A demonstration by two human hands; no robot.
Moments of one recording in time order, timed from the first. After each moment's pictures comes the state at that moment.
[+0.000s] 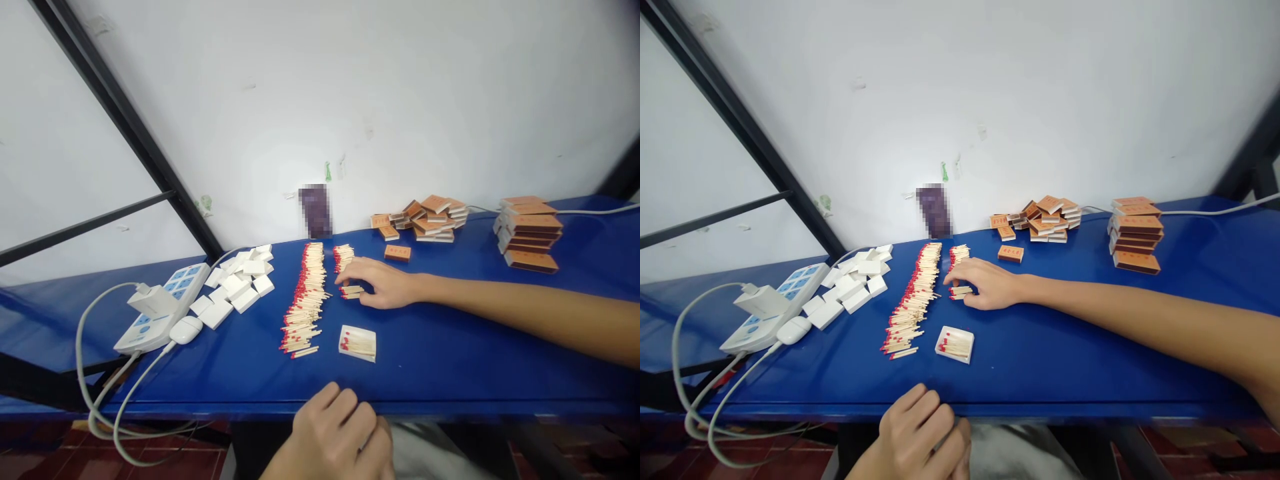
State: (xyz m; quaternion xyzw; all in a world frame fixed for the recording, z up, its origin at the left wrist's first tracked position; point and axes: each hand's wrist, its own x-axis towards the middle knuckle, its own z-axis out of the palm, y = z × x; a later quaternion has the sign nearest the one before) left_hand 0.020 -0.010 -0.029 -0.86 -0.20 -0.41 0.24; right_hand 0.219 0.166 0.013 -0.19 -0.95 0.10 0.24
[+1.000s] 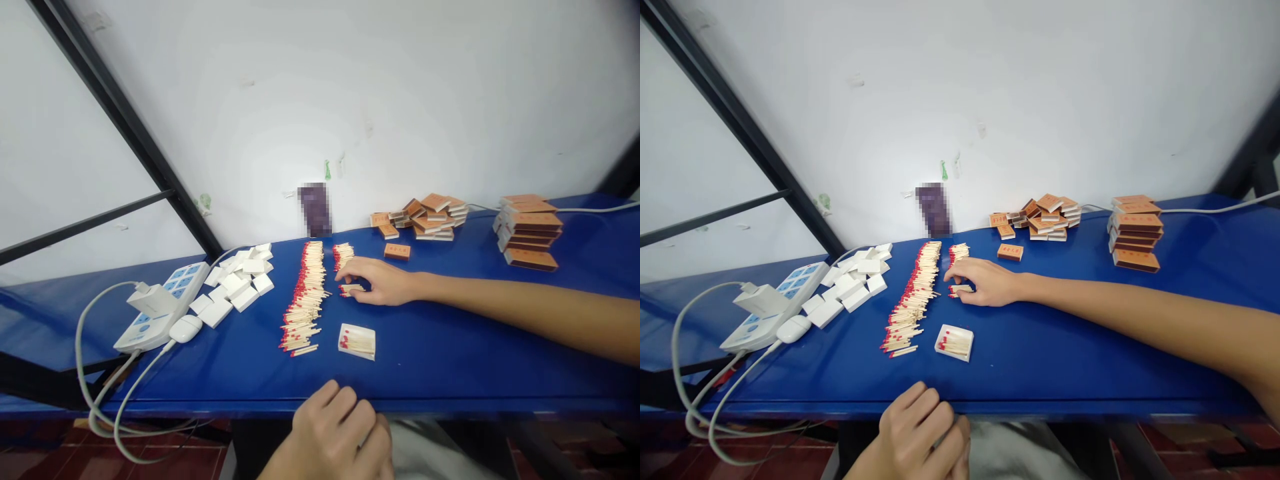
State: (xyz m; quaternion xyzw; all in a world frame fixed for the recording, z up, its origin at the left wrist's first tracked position) left_hand 0.020 -0.010 -0.031 -0.86 -0.20 -0.41 0.24; right_hand 0.215 0.165 0.015 -0.22 -0.94 0.12 0.25
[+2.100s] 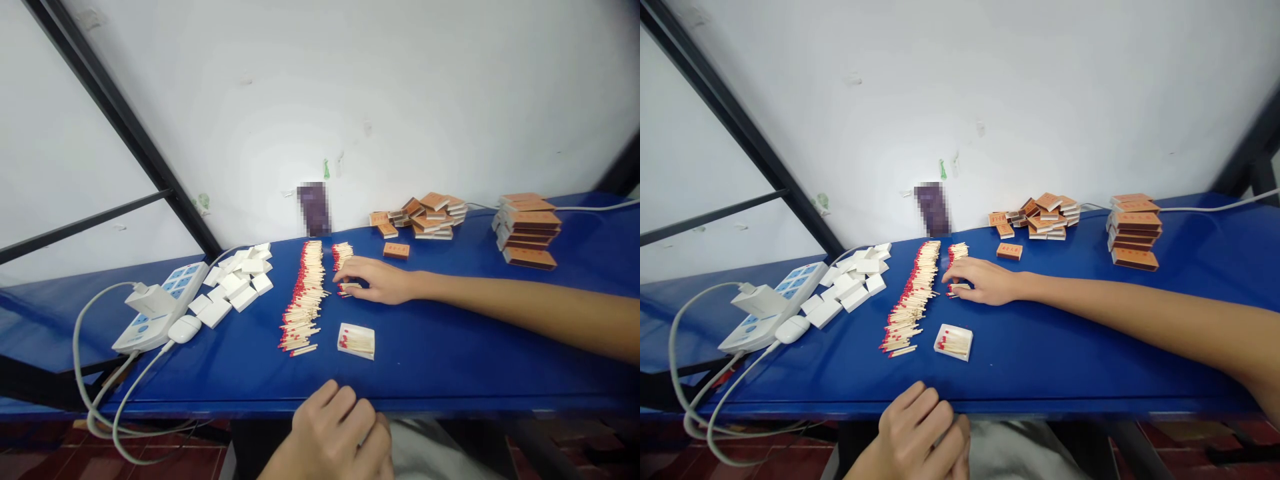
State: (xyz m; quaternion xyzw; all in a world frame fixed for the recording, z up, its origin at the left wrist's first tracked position) left_hand 0.020 -0.010 -0.031 -0.86 -0.20 -0.41 0.24; right_hand 0.216 0.166 0.014 -0.20 -0.94 0.12 0.23
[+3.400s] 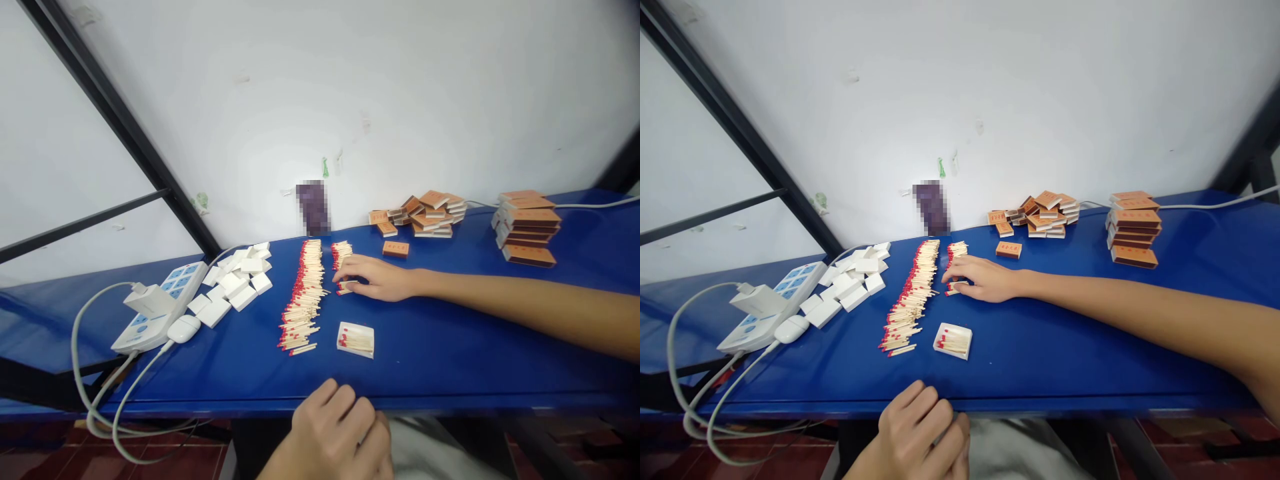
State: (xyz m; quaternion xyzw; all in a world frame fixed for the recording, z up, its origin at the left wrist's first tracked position) left_hand 0.019 -0.010 -0.032 -0.86 -0.20 -0.40 0.24; right_hand 0.218 0.168 0.015 -0.20 -0.94 0.14 0.22
